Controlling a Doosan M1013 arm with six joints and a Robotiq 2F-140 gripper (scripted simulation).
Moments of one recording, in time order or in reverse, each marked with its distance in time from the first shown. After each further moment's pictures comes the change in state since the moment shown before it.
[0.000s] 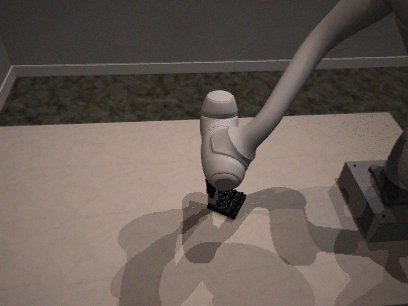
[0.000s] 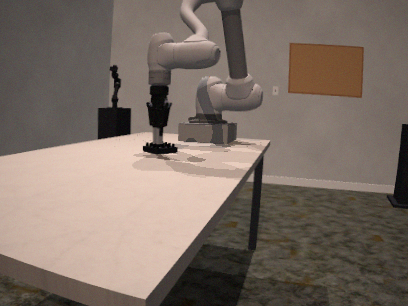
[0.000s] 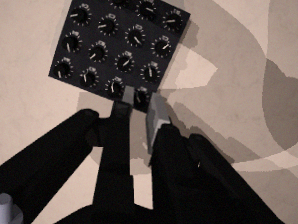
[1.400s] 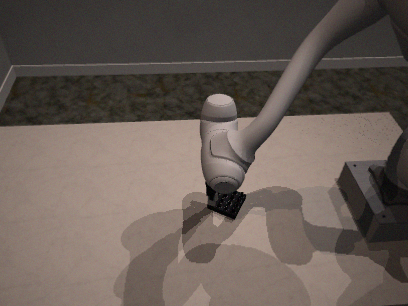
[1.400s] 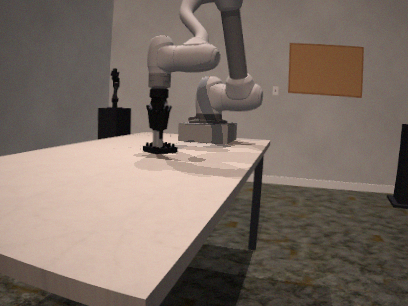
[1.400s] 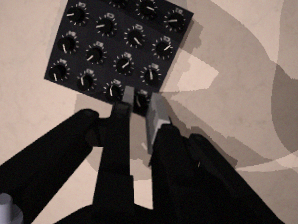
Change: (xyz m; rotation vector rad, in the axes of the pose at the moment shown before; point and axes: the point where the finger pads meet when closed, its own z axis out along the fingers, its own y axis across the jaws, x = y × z) arm 0.000 0.000 0.012 0.000 0.000 0.000
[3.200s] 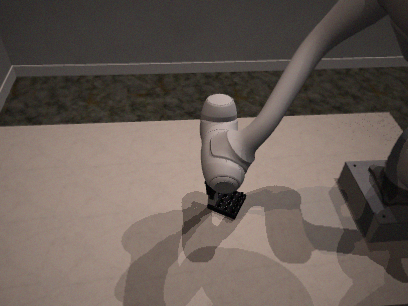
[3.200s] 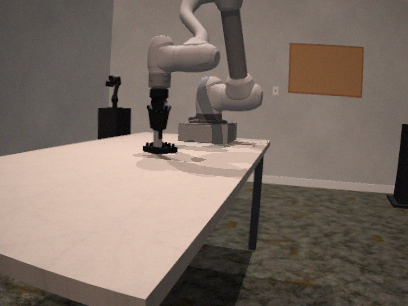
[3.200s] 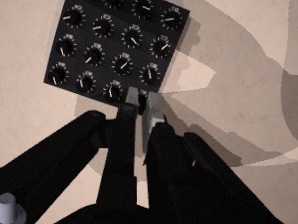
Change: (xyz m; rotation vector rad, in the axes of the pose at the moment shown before) arm 0.000 0.000 0.000 0.000 0.000 0.040
